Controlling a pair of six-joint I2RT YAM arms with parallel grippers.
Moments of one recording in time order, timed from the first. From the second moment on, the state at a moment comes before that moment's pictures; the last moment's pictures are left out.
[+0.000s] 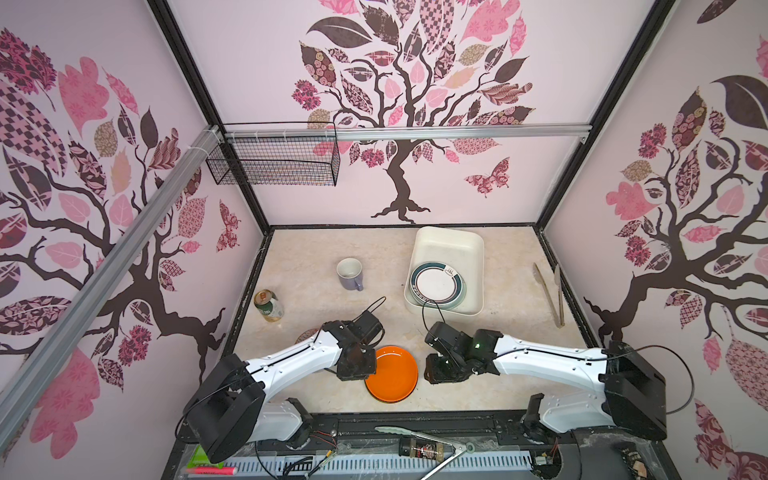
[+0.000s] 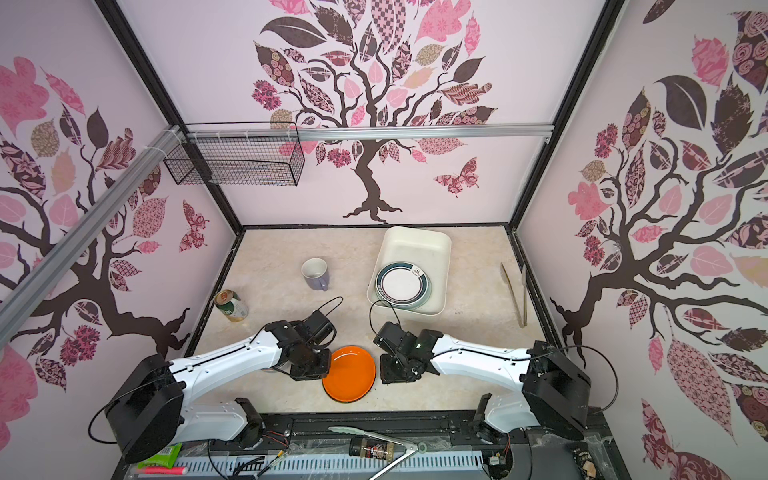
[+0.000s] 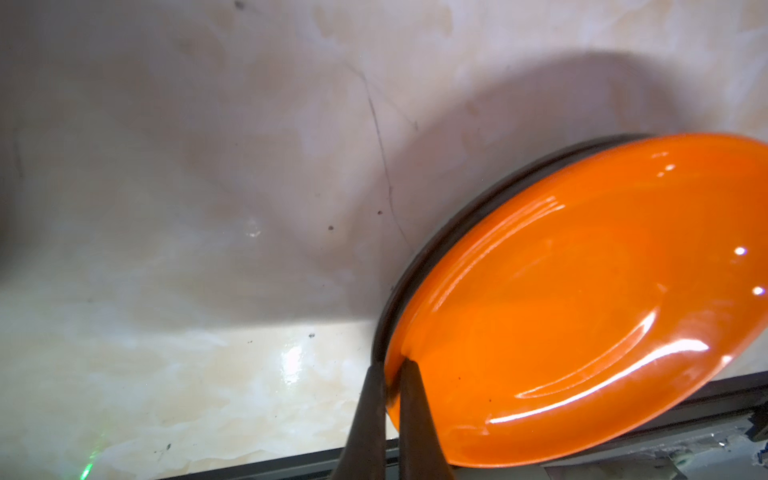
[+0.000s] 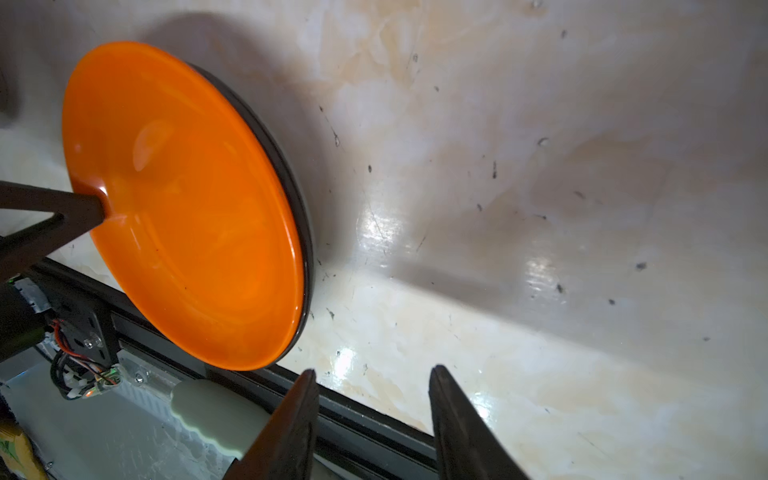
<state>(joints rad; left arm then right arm) -0.76 1.35 0.74 -0.84 0.14 -0.78 1.03 1.35 0.77 -0.61 -0.13 0.93</state>
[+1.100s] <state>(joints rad) -0.62 1.34 1.11 -1.05 0.12 -0.59 0.90 1.24 0.81 -0.73 -0.10 0.86</state>
